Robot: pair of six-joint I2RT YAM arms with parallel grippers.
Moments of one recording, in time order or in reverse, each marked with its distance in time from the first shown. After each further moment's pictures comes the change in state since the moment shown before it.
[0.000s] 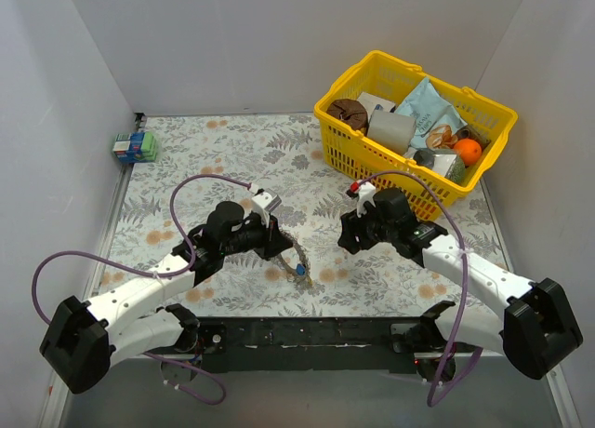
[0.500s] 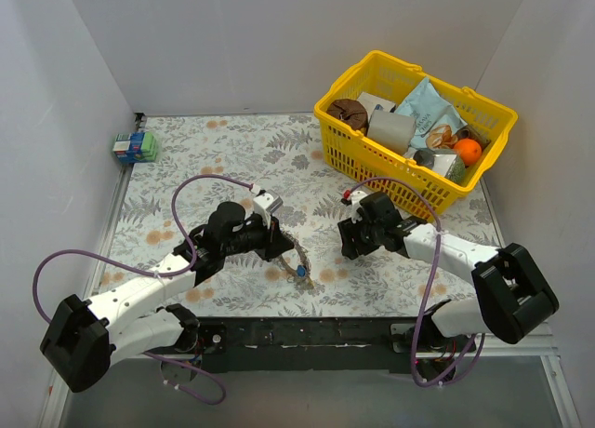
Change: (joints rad) left arm -0.008 0.009 0.000 0.002 0.010 0.000; right arm 0.000 0.215 0.002 -0.017 0.098 0.022
